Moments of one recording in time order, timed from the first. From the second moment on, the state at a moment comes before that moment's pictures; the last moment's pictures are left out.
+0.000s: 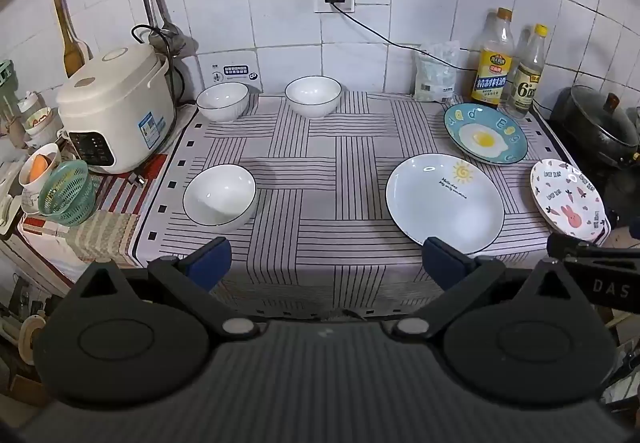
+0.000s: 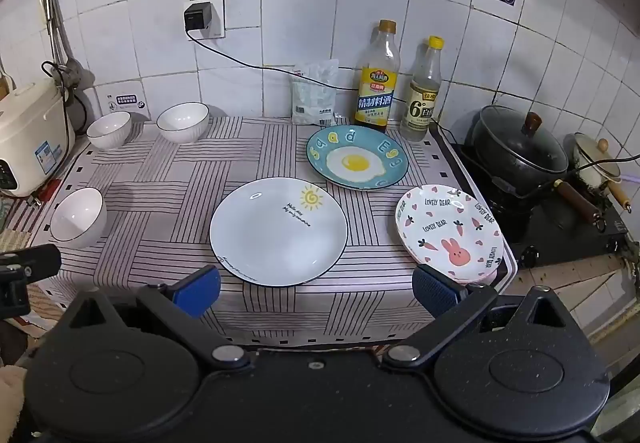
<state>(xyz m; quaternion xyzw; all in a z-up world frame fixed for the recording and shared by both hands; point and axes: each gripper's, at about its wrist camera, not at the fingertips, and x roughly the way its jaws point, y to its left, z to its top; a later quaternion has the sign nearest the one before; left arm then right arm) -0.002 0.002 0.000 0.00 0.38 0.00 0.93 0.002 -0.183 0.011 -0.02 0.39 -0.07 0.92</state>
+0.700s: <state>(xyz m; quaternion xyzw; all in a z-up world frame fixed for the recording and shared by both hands) 0.003 0.002 -0.005 0.01 0.38 0.00 0.92 0.007 -0.182 0.007 -0.03 0.40 -0.07 0.91</state>
